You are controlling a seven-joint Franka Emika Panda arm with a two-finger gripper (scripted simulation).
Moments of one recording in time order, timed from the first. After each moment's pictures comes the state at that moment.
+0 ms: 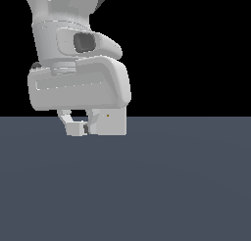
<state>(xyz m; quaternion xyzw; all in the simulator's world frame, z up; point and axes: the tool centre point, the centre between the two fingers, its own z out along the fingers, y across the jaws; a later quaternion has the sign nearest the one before) -0.062 0.085 0.077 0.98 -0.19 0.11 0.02</state>
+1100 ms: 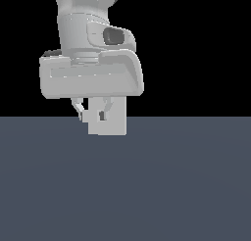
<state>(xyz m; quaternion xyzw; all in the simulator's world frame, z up) -0.045 0.064 0.100 0.99 -0.10 0.11 0.01</state>
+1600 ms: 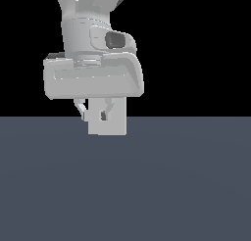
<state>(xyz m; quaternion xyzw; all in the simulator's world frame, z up) -0.036 0.062 0.100 0.99 -0.10 0.11 0.01</state>
